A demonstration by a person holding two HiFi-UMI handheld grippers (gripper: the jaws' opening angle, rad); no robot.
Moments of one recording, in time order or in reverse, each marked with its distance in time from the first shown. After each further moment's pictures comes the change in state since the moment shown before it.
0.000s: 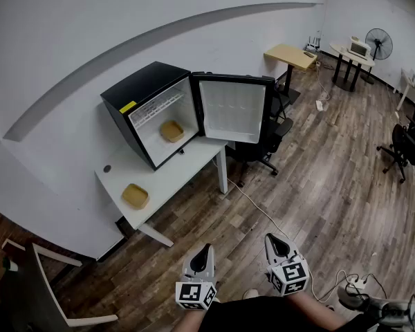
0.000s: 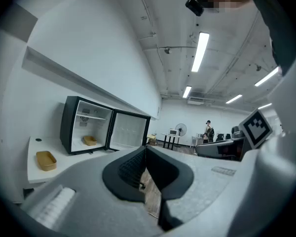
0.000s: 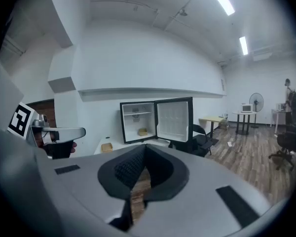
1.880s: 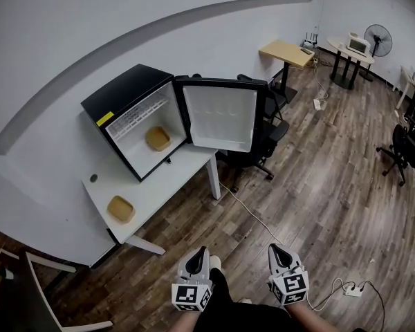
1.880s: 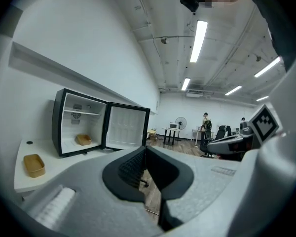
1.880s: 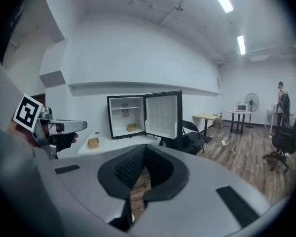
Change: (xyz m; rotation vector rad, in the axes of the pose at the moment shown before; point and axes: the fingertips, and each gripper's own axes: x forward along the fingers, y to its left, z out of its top) left arm 0.109 -0.002 -0.025 0.064 0.065 -0.020; right arm 0.039 -0.095 -0.022 -0.006 0.045 -0.062
